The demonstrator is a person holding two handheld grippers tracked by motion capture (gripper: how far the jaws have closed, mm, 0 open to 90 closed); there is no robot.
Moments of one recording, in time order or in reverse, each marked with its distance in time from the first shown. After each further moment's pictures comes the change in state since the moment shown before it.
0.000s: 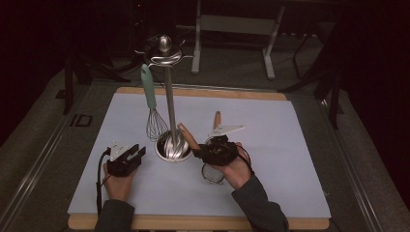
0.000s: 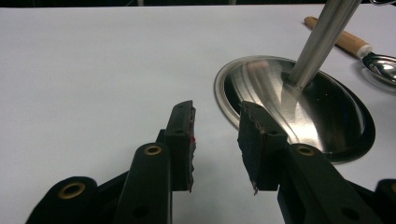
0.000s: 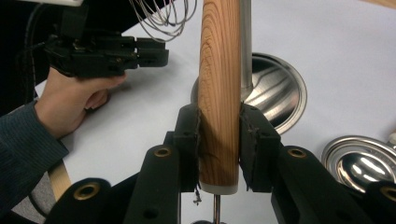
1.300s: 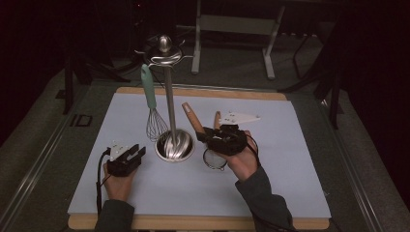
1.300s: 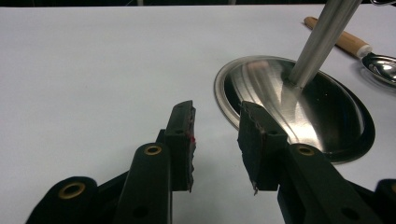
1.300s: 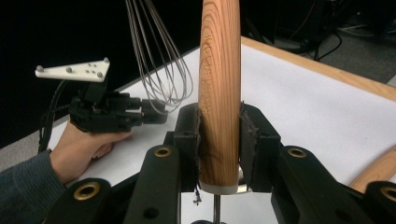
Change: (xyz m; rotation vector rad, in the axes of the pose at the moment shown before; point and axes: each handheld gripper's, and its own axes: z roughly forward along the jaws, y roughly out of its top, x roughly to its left) left arm 0.000 0.000 0.000 0.001 0.000 0.000; right arm 0.001 0.031 -0.038 -0.189 -0.023 -0.040
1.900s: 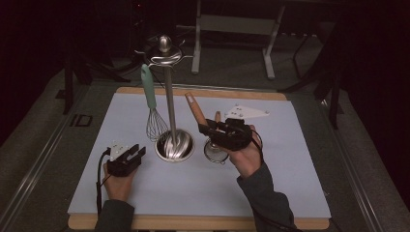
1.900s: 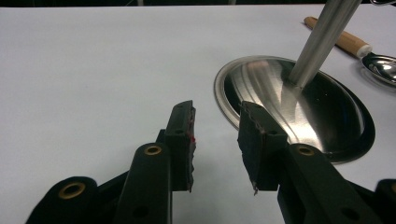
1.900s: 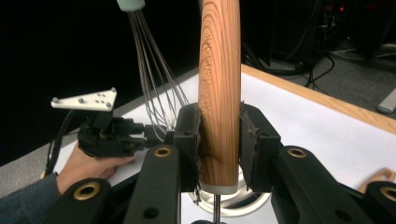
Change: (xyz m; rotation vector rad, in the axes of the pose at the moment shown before) left arm 0.000 0.000 0.000 0.000 -0.001 0.000; right arm 0.002 0.019 -0.017 -0.088 -0.002 -0.007
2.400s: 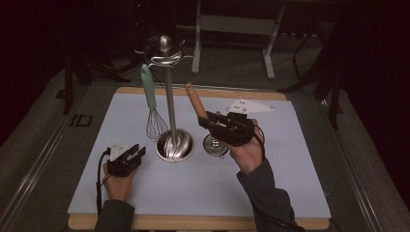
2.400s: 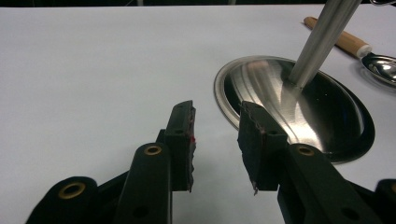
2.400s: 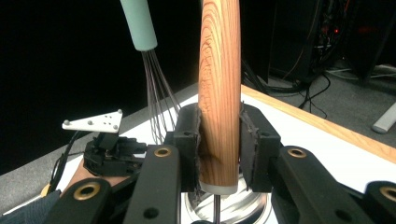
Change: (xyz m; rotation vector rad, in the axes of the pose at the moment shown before) left arm 0.000 0.000 0.000 -0.001 0.000 -0.001; right arm 0.005 0.020 -0.010 -0.058 -0.003 -0.029
